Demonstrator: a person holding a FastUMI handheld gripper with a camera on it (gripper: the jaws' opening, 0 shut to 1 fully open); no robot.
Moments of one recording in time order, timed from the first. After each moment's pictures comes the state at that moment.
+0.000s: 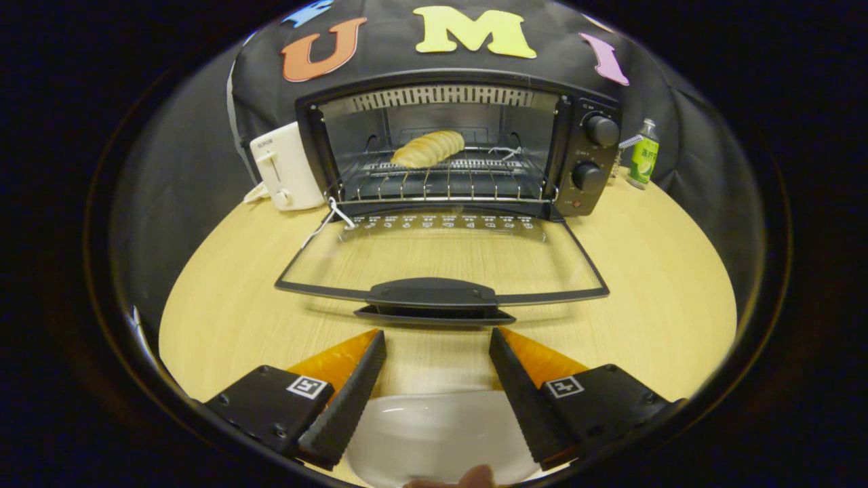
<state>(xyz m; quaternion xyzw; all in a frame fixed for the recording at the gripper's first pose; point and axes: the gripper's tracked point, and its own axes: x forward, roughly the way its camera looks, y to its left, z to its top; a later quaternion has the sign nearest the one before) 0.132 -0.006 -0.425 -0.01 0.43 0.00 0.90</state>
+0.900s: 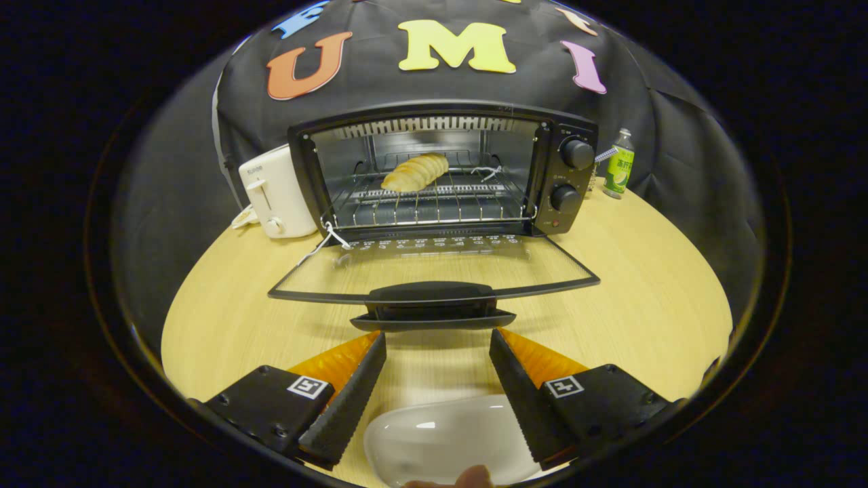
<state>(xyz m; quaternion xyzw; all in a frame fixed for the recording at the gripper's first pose) 0.140 -0.002 -0.390 0.00 0.37 -0.05 0.93</state>
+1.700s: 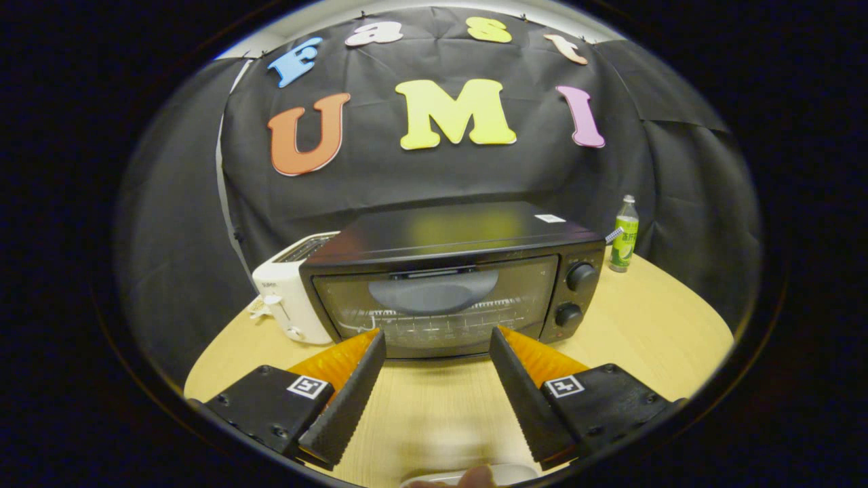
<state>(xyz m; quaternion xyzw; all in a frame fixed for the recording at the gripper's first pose) 0.228 0.003 -0.273 0.02 0.20 -0.03 0.98</state>
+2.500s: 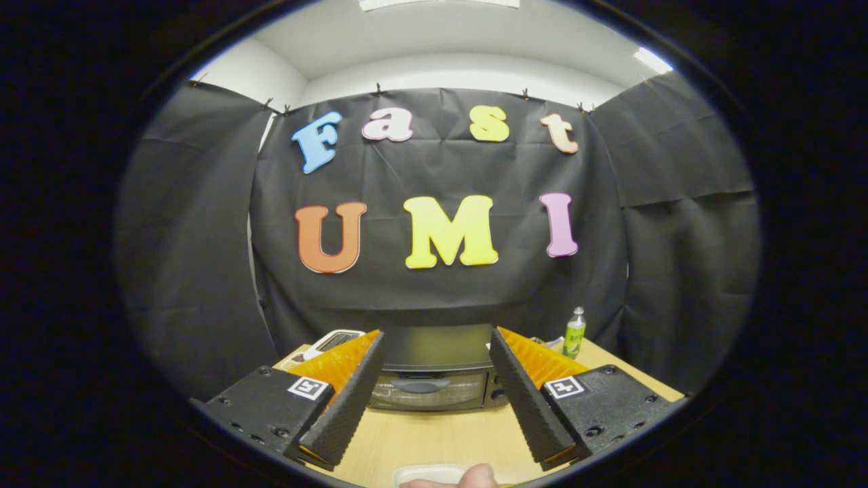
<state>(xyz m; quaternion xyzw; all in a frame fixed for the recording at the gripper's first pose) 0.096 -0.013 -0.036 -0.02 0.04 -0.03 1.00</state>
